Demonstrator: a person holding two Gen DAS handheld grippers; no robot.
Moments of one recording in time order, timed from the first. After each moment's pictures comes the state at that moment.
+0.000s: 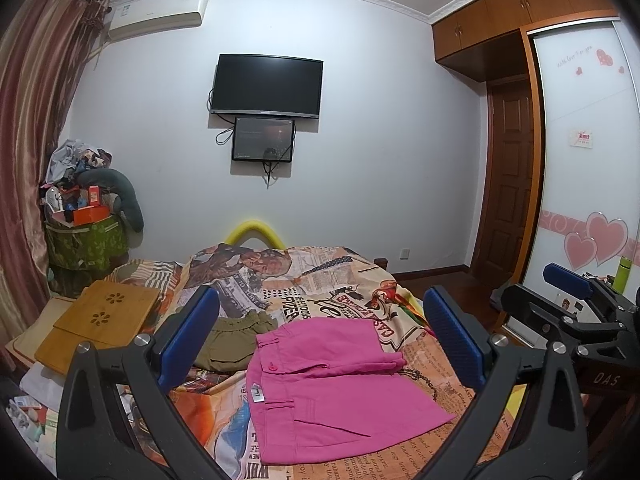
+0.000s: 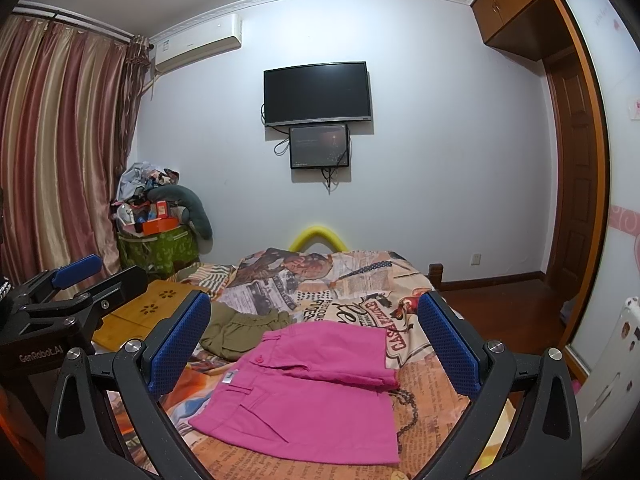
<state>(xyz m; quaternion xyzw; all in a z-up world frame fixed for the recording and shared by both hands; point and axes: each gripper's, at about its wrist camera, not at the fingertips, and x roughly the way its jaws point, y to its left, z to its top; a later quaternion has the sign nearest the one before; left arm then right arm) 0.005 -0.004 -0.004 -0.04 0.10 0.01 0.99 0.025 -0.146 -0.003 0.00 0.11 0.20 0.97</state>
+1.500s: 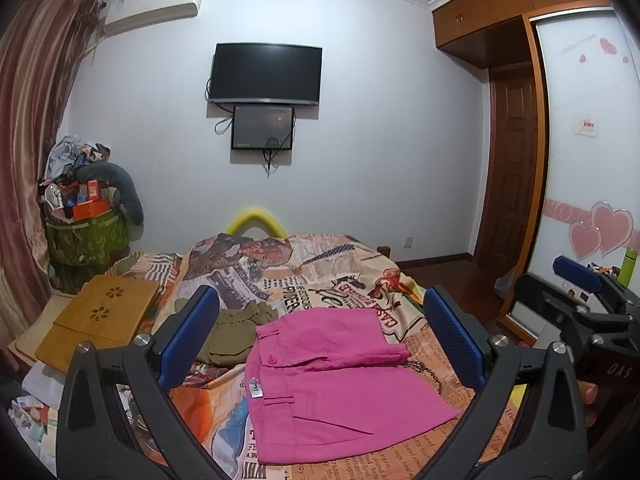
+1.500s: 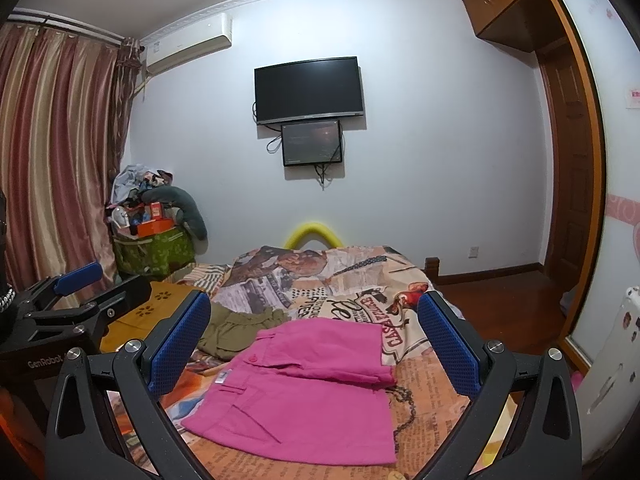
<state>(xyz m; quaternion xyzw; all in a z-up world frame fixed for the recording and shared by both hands) 0.028 -0.004 -0.017 -0.03 0.13 0.02 0.99 0.034 -0.148 -0.005 0.00 0.11 0.19 0.97</state>
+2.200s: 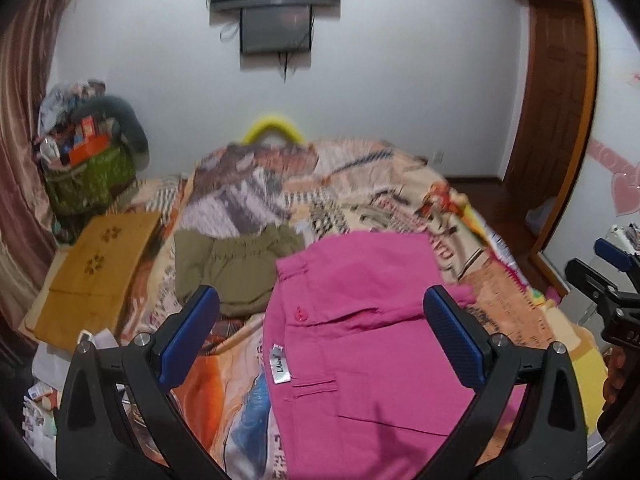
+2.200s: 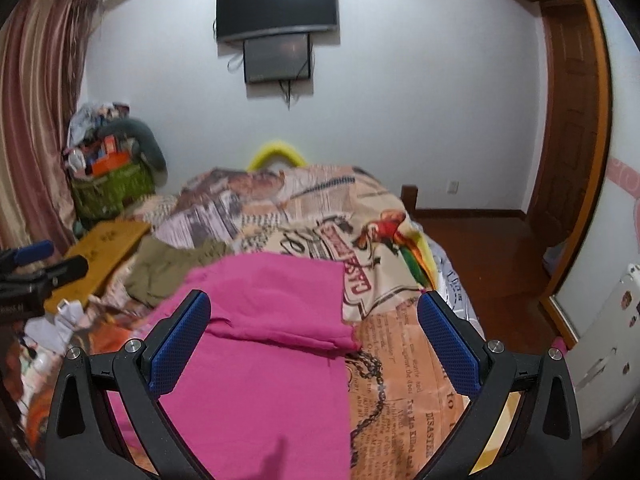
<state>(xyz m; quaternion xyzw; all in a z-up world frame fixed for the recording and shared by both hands) 0.182 0.041 -0.101 -0.03 0.32 0.05 0.95 0.141 -0.163 -0.071 -0.03 0.26 0.15 0.95</state>
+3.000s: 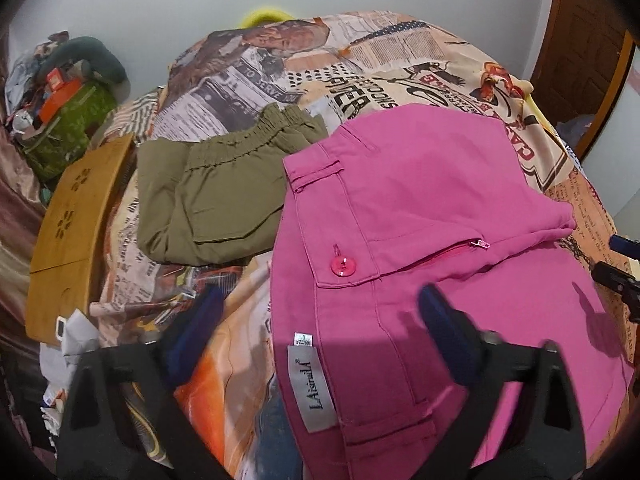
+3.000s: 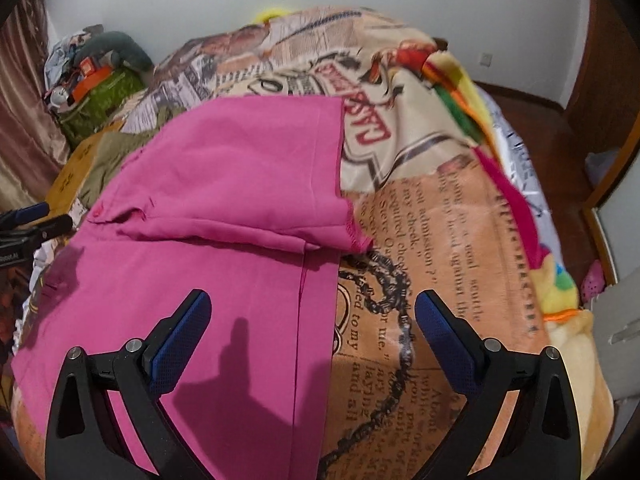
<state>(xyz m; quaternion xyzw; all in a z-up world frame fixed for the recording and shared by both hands) 0.291 0.077 -0.235 0.01 0.49 0.05 0.87 0.244 -0.186 -0.195 -0.02 0.49 0.19 0.85</state>
